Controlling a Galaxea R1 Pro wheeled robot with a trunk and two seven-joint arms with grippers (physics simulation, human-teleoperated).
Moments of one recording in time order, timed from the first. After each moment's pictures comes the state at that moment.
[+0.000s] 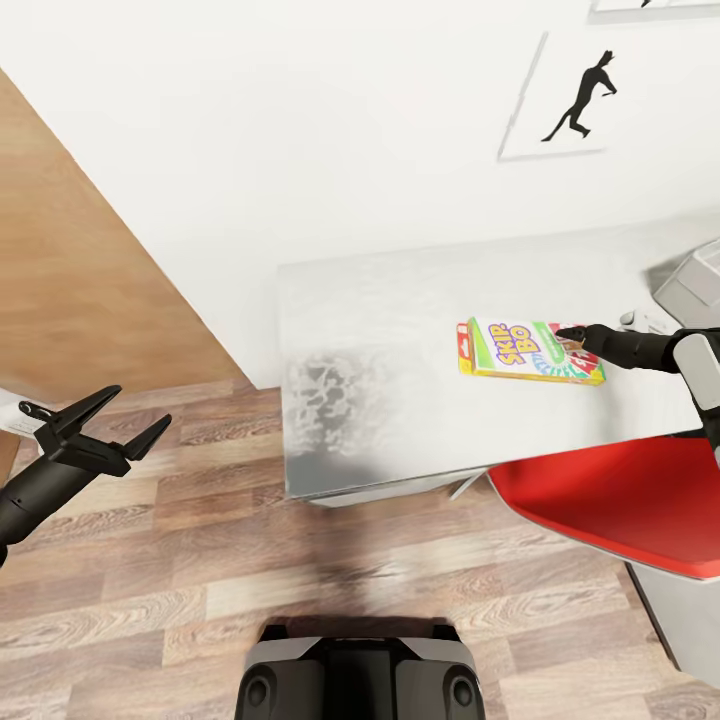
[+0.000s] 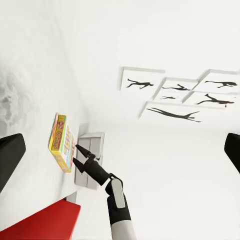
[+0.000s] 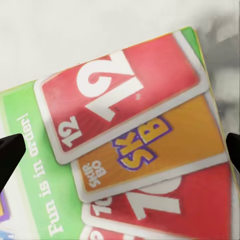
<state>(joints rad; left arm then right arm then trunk) -0.35 0.35 0.36 -1.61 1.85 1.03 -0.27 -1.23 -0.51 0.03 -0.77 -0.63 0.80 0.21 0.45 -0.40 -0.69</state>
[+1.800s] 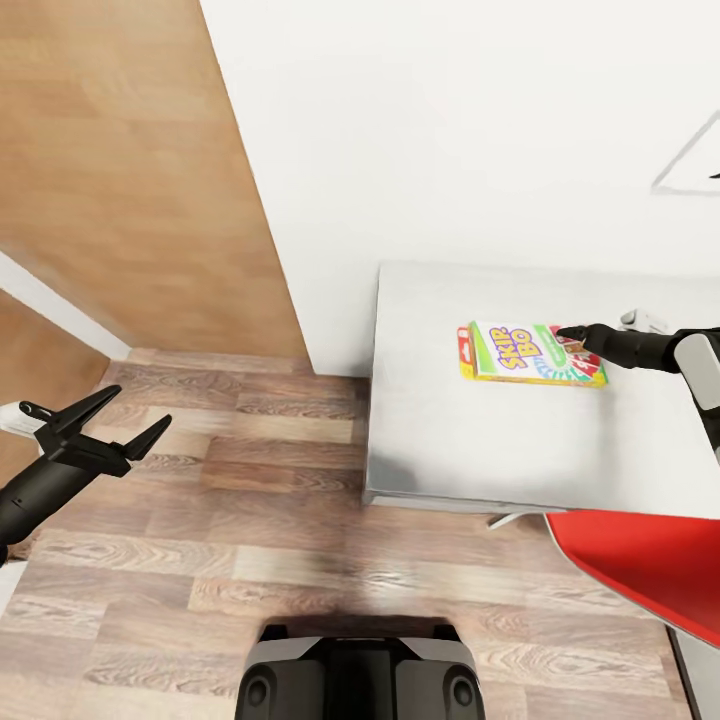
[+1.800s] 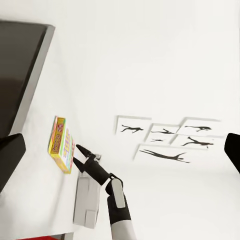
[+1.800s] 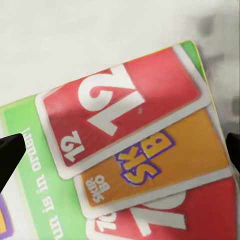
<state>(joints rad) -0.35 0.35 0.36 -1.61 1.85 1.03 -0.27 -1.23 -0.51 0.02 -0.78 -0.63 0.80 0.21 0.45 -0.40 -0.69</state>
